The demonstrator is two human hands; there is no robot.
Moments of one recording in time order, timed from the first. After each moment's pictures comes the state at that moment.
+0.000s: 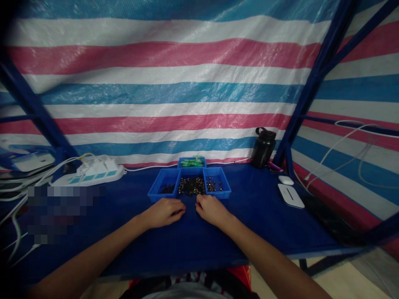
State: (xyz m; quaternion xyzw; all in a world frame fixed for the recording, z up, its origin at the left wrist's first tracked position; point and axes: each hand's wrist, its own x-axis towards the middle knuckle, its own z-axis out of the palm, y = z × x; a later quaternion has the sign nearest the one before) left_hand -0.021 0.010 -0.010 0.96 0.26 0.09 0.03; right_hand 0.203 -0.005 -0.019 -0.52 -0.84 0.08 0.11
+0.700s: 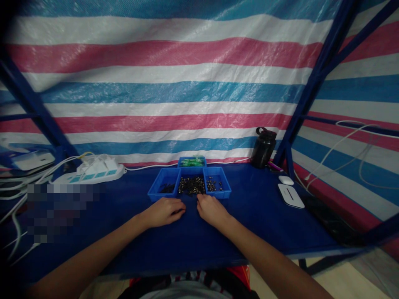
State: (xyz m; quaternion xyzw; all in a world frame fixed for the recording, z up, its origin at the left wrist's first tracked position) left_hand -0.021 0.010 -0.009 0.96 0.26 0.10 0.04; right_hand 0.196 -0.011 -0.014 -0.56 -0.82 0.09 0.09
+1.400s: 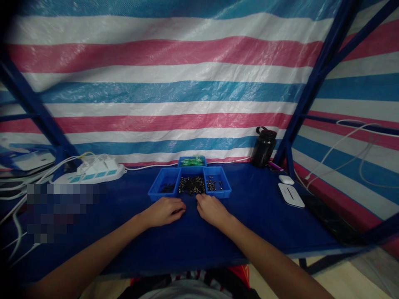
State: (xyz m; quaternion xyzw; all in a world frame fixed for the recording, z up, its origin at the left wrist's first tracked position) left_hand -0.022 0.010 -0.010 0.96 0.26 0.10 0.03; right_hand 0.197 -0.013 -0.009 -0.54 -0.83 0.09 0.09
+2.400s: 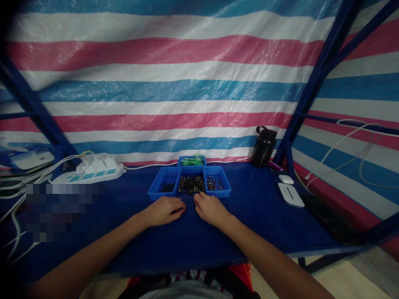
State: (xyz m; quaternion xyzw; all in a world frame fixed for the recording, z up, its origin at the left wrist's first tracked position) left_hand -0.021 0.011 -0.011 0.96 0.26 0.10 0.02; right_hand 0.198 -0.014 -0.012 -0.51 -0.86 0.03 0.09
